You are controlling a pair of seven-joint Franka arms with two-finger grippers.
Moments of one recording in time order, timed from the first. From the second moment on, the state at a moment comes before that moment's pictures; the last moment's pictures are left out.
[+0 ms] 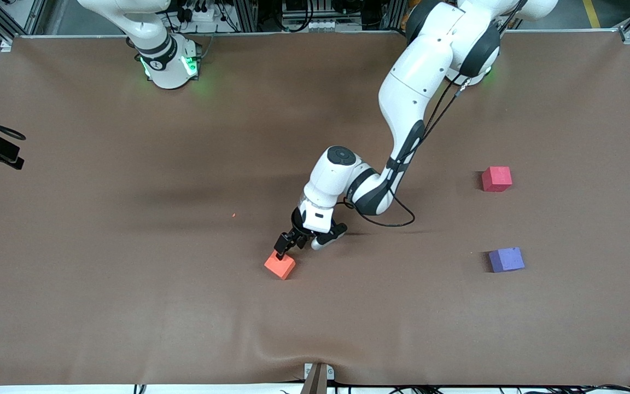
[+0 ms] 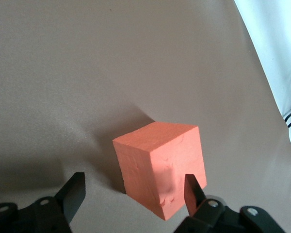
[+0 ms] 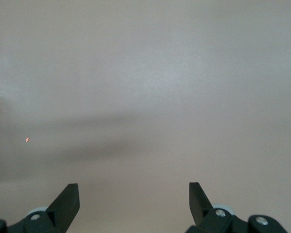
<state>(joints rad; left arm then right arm) -0.74 1.12 -0.01 -1.20 0.22 3.02 -1.67 -0.03 0.08 -0.07 -1.49 -0.06 1.57 -0.03</state>
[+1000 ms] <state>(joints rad) -0.75 1.10 0.01 -1.19 0.22 3.06 -1.55 -0.01 0.12 -0.06 -1.40 0.03 1.41 -0.03</state>
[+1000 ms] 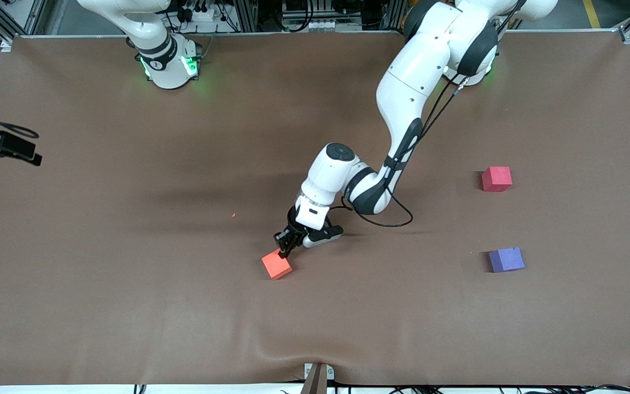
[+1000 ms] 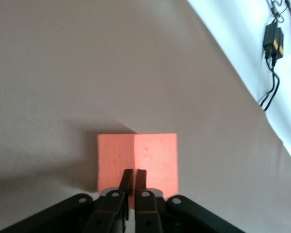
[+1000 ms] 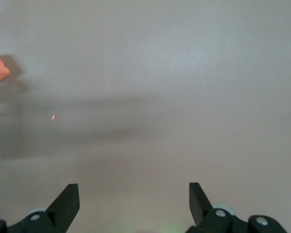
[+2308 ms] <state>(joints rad) -0.36 0.58 0.00 -1.87 0.22 3.05 -1.27 -0.01 0.12 -0.06 -1.37 0.00 1.39 -0.03</state>
